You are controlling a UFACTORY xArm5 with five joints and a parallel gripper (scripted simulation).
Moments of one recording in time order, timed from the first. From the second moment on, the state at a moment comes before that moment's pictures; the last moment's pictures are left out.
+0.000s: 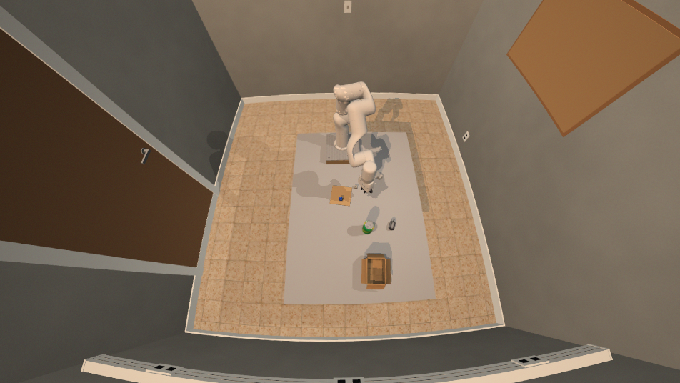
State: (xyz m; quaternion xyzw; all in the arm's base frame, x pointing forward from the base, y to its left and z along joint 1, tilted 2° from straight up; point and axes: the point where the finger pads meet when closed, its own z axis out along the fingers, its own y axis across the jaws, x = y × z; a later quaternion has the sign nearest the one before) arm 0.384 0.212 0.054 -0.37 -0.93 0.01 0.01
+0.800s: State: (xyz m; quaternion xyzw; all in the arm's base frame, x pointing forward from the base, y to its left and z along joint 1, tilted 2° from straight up) arm 0.387 0.216 0.051 -0.02 -1.00 0.01 0.01
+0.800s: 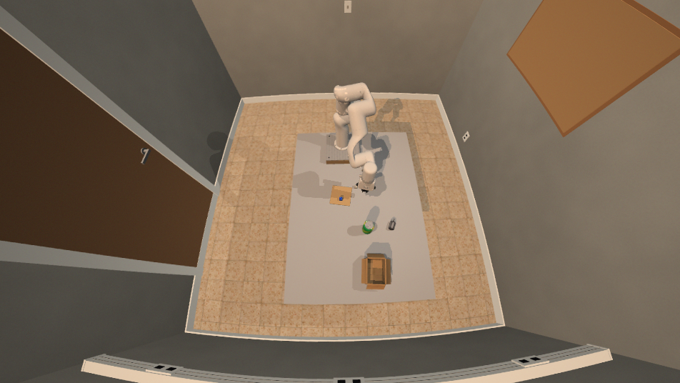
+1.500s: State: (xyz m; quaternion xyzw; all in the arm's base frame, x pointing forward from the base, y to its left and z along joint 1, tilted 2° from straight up) arm 0.389 0.218 0.048 0.24 -0.97 0.00 0.02
